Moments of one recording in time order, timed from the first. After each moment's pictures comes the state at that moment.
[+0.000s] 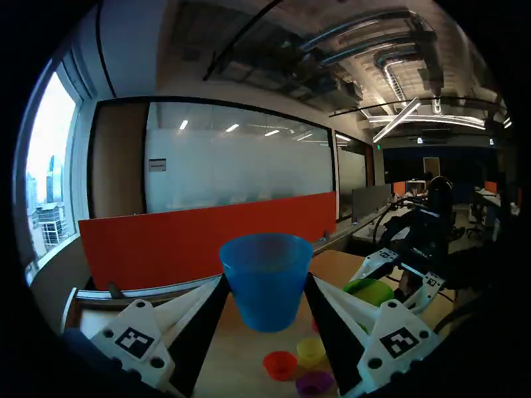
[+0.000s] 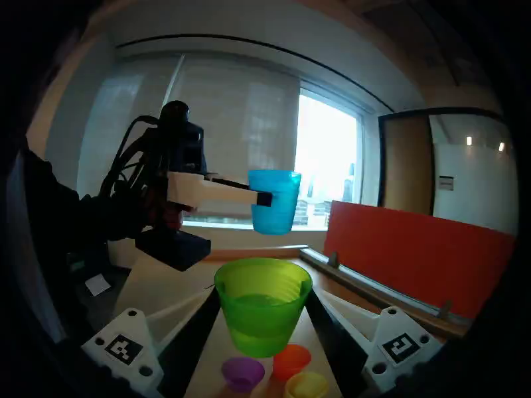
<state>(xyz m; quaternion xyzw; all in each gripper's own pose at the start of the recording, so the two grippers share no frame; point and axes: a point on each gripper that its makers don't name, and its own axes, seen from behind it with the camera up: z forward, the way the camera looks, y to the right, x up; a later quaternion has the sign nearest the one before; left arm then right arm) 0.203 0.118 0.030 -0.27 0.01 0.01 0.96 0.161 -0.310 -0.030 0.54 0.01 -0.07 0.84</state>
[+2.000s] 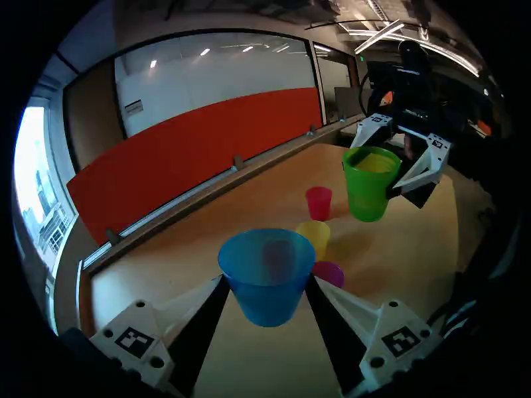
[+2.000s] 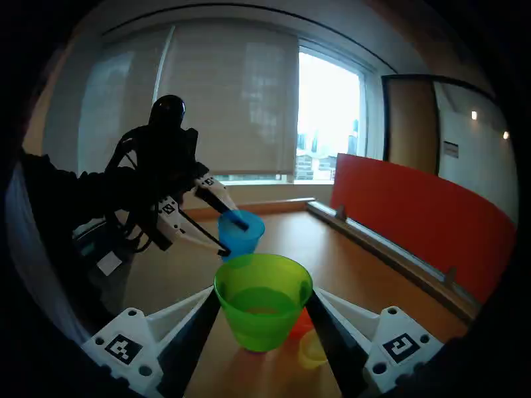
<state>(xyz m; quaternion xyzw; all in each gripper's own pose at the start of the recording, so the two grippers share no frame) 0.030 0.094 -0.018 -0.28 -0.20 0.15 0.93 0.106 -0.276 -0.049 0.54 -0.11 -0.12 0.82</state>
